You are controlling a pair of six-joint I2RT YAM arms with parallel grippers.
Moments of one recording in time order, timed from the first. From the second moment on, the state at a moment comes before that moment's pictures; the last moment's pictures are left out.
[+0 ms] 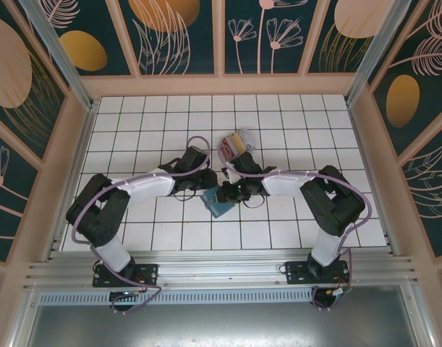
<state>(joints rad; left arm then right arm) -0.66 1.71 0.95 -0.17 0.14 -0.69 0.71 1.77 0.92 -0.18 -0.52 0.57</state>
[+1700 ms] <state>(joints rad) -0.85 1.67 0.68 0.12 0.13 -0.97 0.55 1.77 0.89 -0.04 -0.45 0.64</state>
